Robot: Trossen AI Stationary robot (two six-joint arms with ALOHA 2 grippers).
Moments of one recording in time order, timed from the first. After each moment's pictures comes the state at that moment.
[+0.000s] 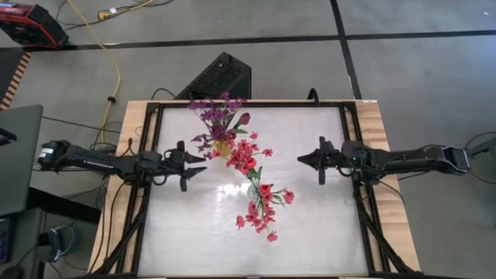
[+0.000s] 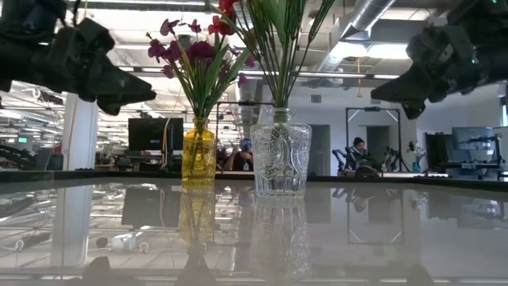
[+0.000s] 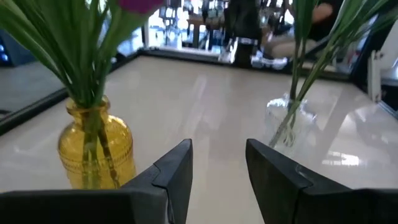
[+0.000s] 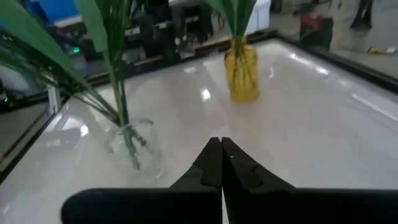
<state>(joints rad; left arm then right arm) -0.04 0.65 0.05 0.48 -0.21 -0.12 -0.09 0.59 0.17 0.22 0.03 0.23</state>
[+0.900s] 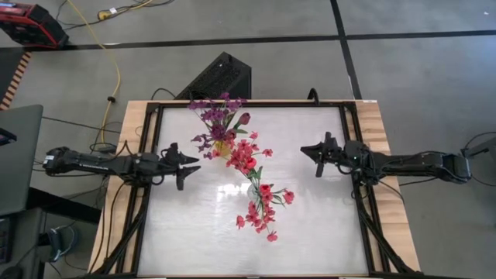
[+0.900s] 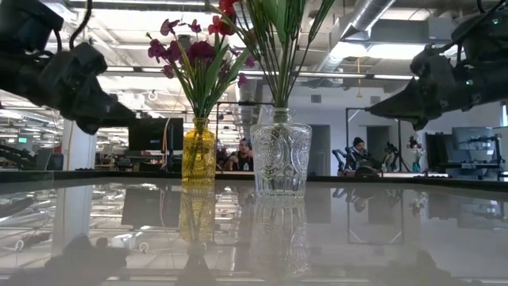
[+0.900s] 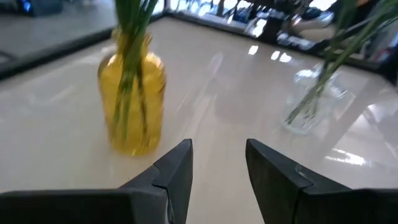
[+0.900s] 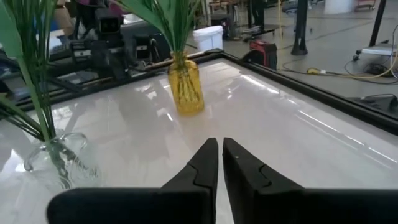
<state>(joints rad) -0.04 0.35 0.01 0.10 -0.28 -0.26 -0.23 0.56 0.01 0.43 0.11 0.19</state>
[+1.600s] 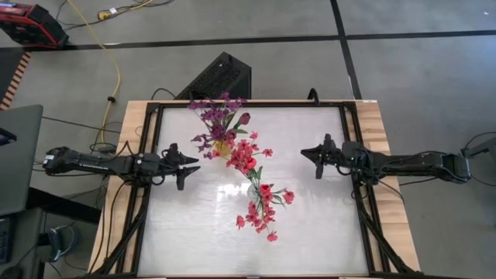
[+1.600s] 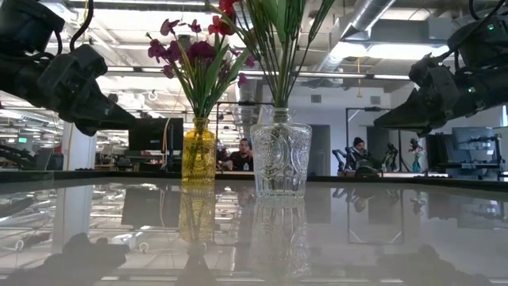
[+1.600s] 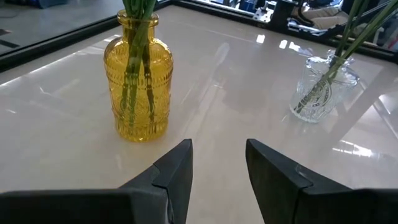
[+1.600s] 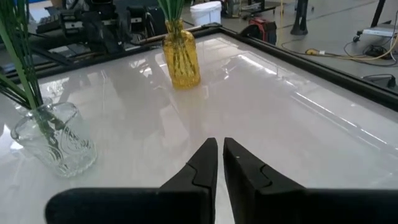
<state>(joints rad) -0.04 0.35 0.02 0.04 -0.30 -0.27 -0.23 0.56 0.01 0.33 0.11 0.18</state>
